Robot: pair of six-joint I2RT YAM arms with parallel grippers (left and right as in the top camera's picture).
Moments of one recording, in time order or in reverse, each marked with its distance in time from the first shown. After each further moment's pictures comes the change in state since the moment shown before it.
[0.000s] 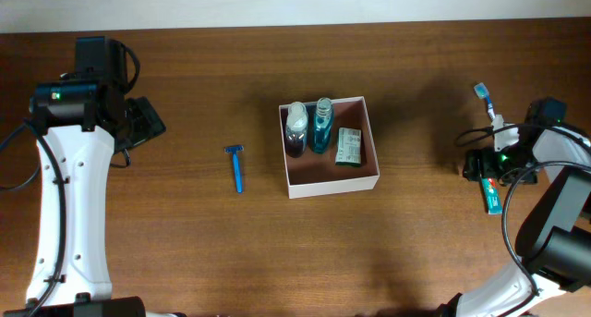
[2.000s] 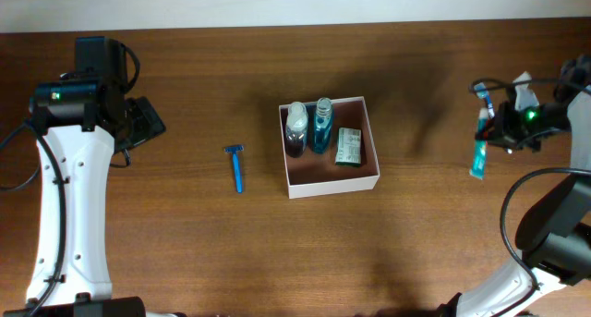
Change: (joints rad) left arm 0.000 0.000 0.000 0.000 0.000 0.000; right arm 0.005 0.033 0.491 -0.562 -0.428 0.187
